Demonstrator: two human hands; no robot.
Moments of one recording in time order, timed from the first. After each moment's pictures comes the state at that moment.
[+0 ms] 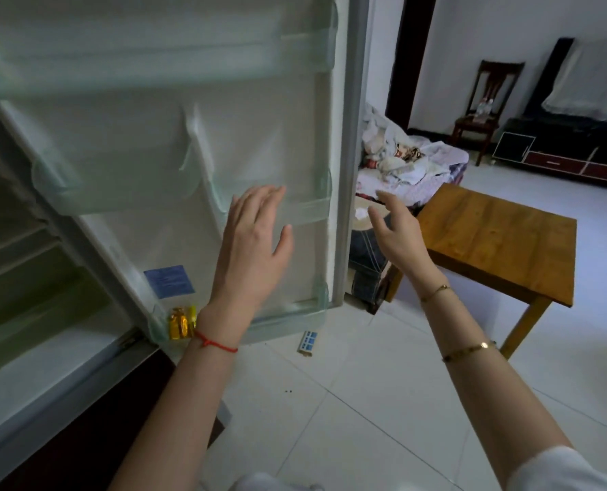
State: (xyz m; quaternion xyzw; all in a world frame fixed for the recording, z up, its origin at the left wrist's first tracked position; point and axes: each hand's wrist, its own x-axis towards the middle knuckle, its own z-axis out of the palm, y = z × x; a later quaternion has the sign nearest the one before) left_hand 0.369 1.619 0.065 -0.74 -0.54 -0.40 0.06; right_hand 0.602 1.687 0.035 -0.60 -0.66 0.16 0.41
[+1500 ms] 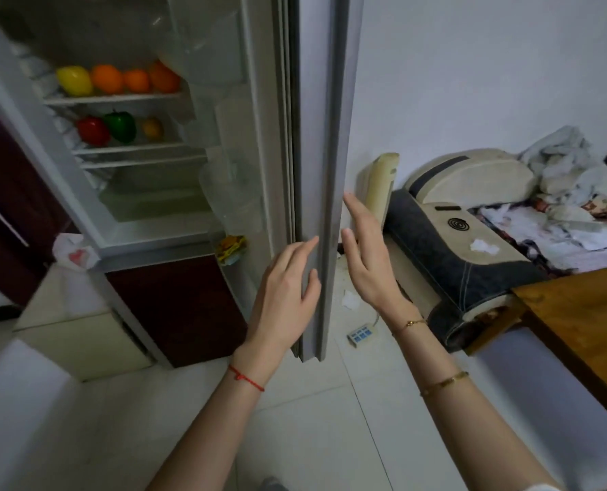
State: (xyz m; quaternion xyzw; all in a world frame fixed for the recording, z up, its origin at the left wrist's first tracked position) left_hand 0.556 1.470 0.015 -0.53 -0.73 -0.43 0.06; right_hand 0.649 1.604 0.030 -0.16 -0.85 0.28 0.43
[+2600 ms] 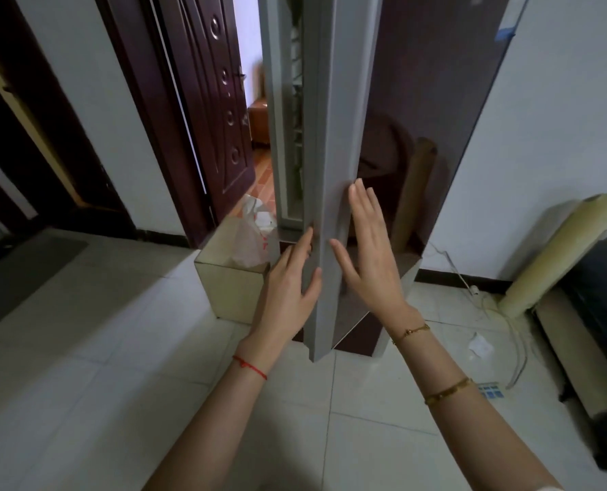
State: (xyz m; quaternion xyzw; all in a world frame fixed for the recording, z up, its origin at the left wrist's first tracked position) left_hand 0.305 1.226 -0.005 -0.33 -0.83 -0.44 0.11; right_hand 0.345 1.378 0.021 0.03 -0.89 0.25 0.38
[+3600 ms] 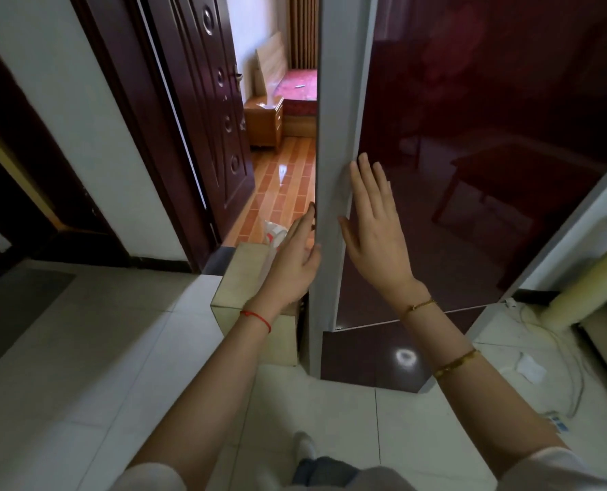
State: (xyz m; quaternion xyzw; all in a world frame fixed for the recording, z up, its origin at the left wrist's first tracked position) left_hand -0.047 1.207 -0.023 -0.39 -0.78 -0.49 -0.02; right_hand 0.032 1.346 0.019 -0.04 -0.92 0.10 0.38
